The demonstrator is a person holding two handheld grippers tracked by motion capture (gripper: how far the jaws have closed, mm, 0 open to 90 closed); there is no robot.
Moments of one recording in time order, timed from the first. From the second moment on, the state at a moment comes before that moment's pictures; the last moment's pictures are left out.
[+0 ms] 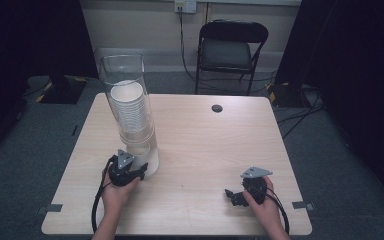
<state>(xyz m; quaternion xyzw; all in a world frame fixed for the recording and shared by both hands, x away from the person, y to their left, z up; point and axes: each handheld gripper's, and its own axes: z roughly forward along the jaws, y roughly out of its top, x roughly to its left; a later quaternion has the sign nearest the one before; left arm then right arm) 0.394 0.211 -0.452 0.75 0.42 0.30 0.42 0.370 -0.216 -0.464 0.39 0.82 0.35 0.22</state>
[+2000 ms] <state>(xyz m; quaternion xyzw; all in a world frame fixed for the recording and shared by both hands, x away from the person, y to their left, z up) 0.379 0.139 -0.466 0.82 0.31 0.16 0.45 0.369 -0.216 -0.464 0.39 0.82 0.35 0.22</state>
